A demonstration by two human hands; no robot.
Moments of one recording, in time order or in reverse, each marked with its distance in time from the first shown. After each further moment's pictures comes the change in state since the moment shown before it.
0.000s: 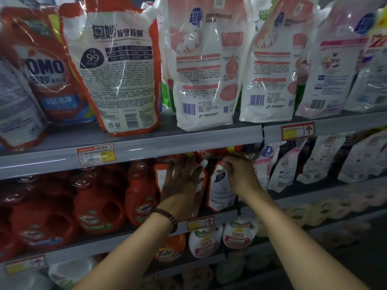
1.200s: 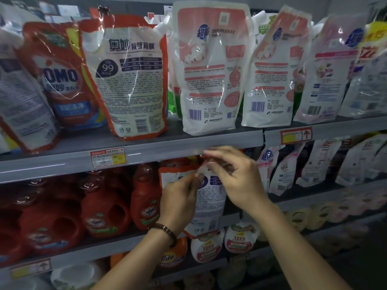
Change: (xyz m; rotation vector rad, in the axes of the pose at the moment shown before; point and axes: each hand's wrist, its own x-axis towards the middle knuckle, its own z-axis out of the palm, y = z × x) left_hand -0.033 0.010 -0.040 -0.754 0.317 -0.265; right_hand -0.041 -0.104 -0.055 0.367 0.209 -0.310
